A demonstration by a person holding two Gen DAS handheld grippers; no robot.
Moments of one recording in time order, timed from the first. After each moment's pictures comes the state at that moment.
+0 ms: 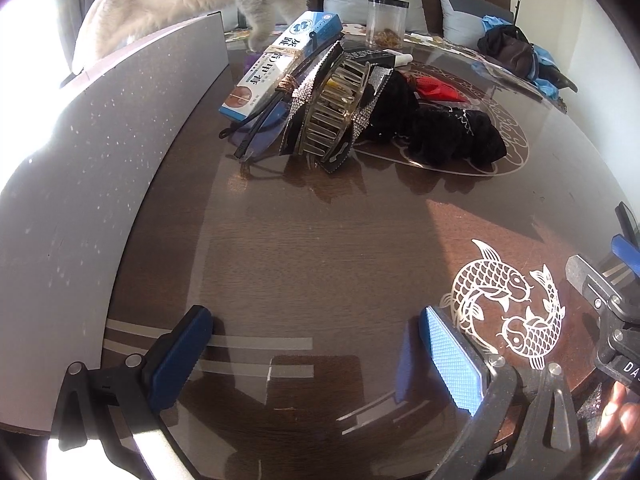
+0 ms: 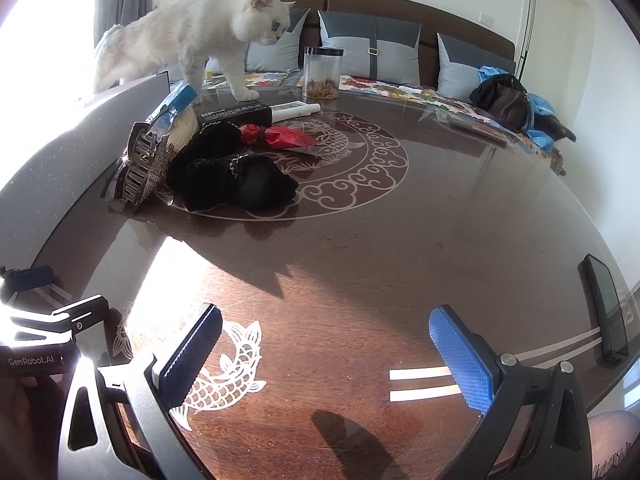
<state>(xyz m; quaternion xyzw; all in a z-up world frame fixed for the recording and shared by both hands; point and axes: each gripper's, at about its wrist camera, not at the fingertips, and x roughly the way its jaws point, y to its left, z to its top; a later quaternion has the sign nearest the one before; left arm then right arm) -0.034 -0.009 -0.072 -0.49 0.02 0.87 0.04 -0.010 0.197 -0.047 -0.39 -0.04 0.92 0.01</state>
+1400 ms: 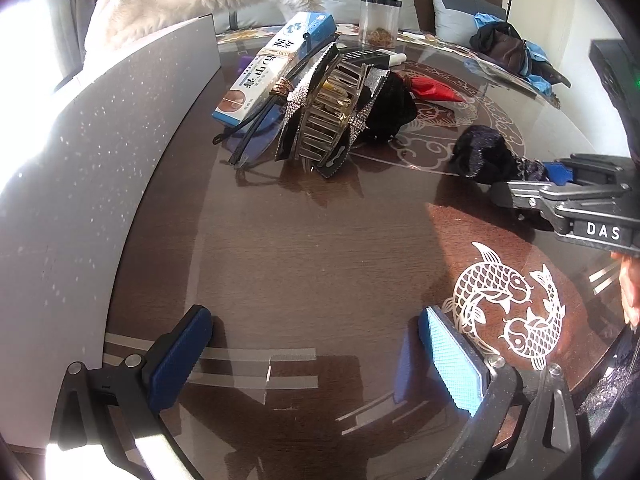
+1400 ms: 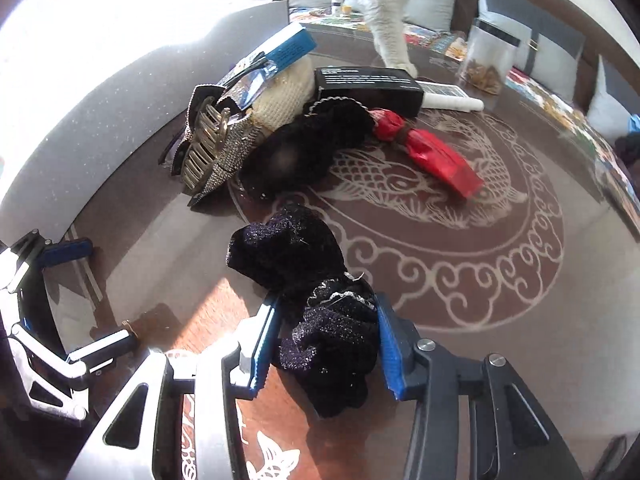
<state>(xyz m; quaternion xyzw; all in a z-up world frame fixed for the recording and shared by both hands) -0.039 -0.012 -0.071 -0.49 0.03 0.87 0.05 -0.113 0.157 -0.054 -0.48 -0.13 0.84 -0.21</state>
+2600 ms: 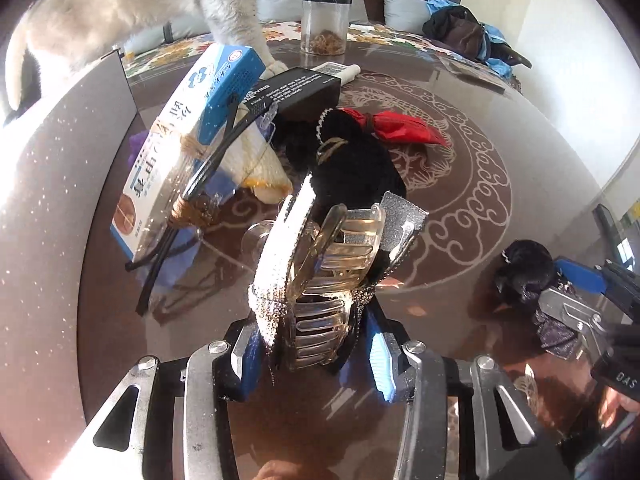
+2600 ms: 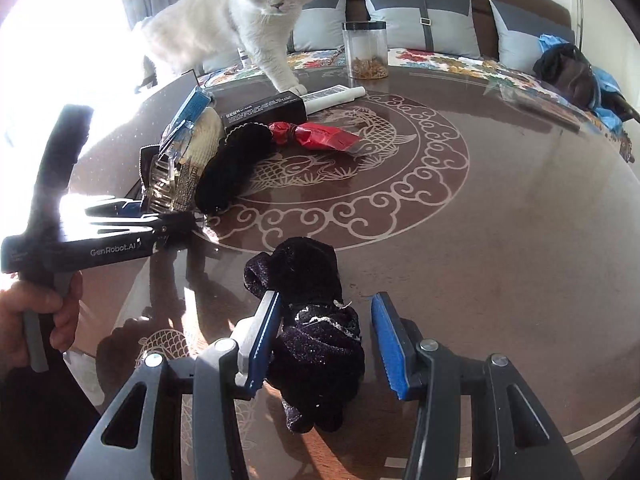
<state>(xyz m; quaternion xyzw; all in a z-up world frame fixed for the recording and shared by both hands) -0.127 0.020 -0.055 -0.50 0.04 0.85 0.16 -0.076 0.225 -0.049 -0.44 0.01 0.89 -0.12</state>
